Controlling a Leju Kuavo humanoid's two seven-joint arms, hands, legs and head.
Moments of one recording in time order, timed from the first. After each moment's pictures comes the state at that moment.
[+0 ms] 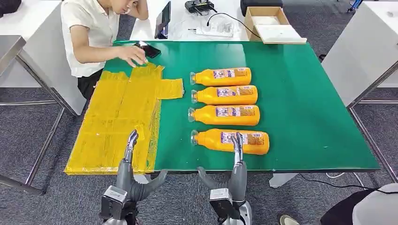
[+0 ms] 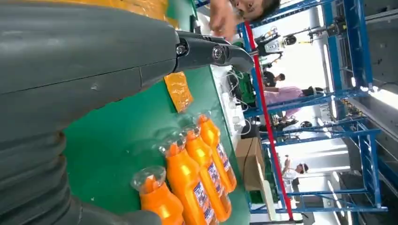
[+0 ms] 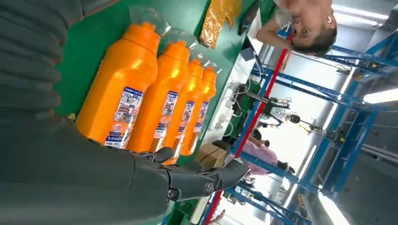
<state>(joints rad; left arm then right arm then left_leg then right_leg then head) 0.08 -0.12 -0.37 -1.46 -0.14 0.38 -0.59 0.06 0.20 0.32 -1.27 0.27 -0.63 -0.67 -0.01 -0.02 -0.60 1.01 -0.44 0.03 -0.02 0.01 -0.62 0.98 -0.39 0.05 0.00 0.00</state>
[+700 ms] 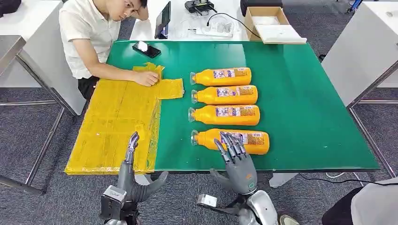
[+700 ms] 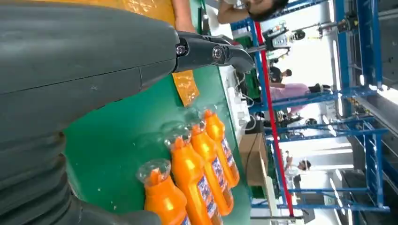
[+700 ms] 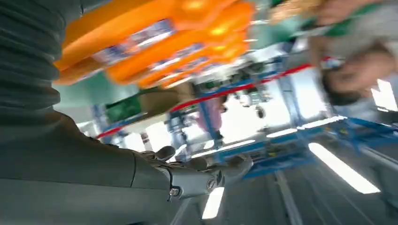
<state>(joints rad) 0.09 -0.12 -0.37 -1.45 -0.10 0.36 -0.58 0.00 0.23 -0.10 -1.23 1.24 -0.63 -0.63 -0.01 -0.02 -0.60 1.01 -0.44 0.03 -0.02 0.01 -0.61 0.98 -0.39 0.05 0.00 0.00</state>
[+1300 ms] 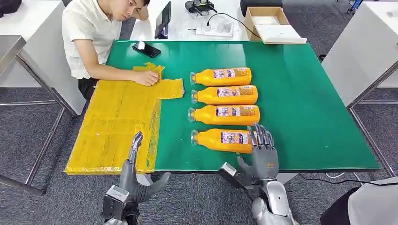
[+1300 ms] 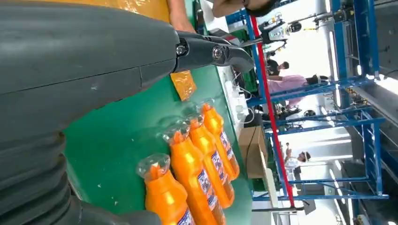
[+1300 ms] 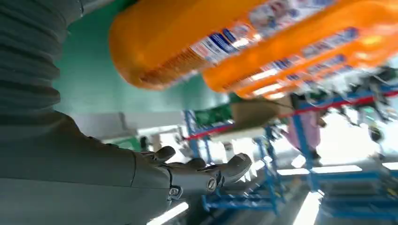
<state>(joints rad) 0.08 -0.12 -0.37 -1.45 -0.14 0.33 -0.57 -0.12 0.13 -0.14 -1.06 1.31 -0.63 -0.21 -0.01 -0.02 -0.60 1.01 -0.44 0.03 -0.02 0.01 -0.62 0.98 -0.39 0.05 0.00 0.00</state>
